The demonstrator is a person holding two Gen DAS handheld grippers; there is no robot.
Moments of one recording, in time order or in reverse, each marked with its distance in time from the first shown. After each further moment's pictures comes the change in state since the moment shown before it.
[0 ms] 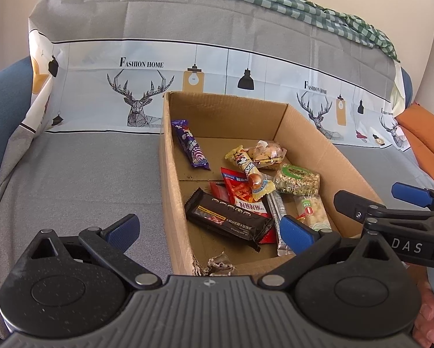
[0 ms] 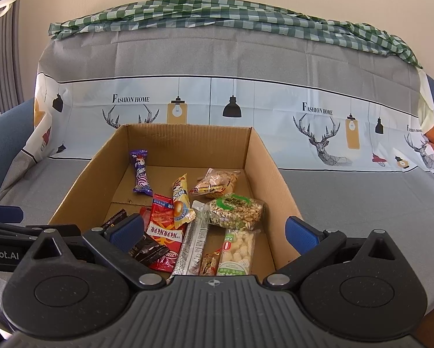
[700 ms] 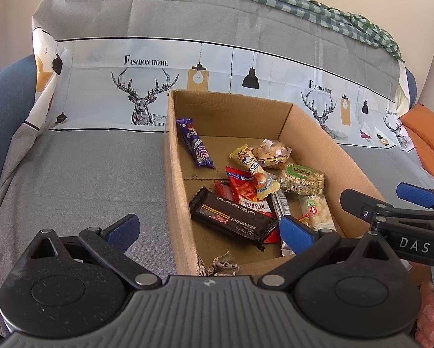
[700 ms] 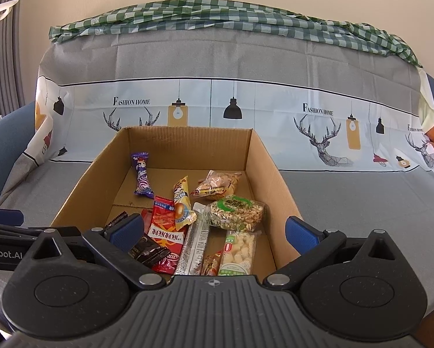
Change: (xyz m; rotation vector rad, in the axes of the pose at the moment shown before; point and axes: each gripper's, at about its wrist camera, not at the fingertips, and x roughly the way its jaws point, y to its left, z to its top) left arm 0.002 0.000 0.001 -0.010 0.005 0.017; right arm 0.000 -0.003 0.002 0.008 -0.007 0.012
